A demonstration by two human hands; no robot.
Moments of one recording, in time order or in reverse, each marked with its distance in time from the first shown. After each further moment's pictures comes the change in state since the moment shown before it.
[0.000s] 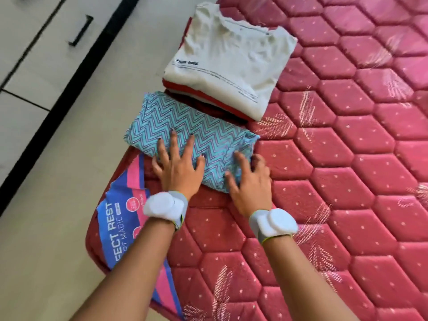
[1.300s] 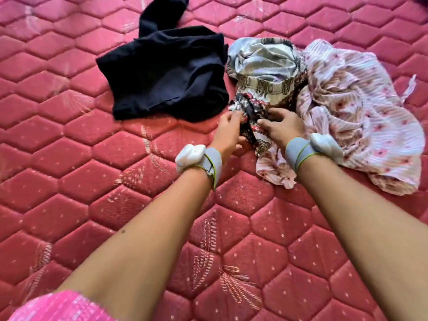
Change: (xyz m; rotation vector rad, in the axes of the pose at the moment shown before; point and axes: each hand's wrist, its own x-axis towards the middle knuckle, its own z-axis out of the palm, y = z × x) left_hand -0.270 0.686 0.142 -0.884 -0.939 0.171; right_hand -0.025 0.531 -0.481 0.409 0.373 0.749
